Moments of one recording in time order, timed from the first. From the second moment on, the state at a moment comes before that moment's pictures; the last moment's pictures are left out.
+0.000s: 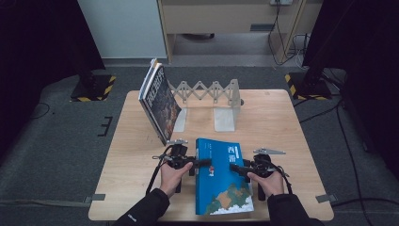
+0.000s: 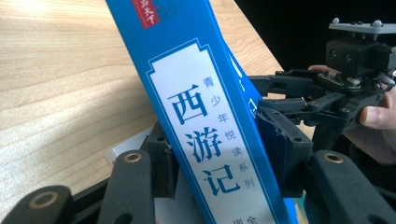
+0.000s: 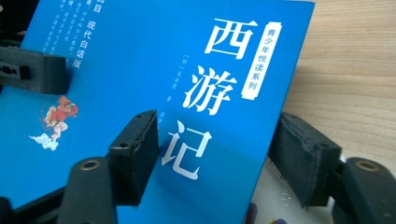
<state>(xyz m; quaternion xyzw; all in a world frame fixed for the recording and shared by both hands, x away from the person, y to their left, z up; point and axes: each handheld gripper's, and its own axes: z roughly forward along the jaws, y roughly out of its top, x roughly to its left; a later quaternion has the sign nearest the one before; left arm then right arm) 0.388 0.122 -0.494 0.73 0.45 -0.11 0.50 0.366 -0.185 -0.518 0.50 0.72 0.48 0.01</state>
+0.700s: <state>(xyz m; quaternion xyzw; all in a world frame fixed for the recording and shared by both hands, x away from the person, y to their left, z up) 0.391 0.124 -0.484 0.71 0.46 -0.08 0.52 0.366 -0.185 -0.504 0.49 0.69 0.53 0.04</state>
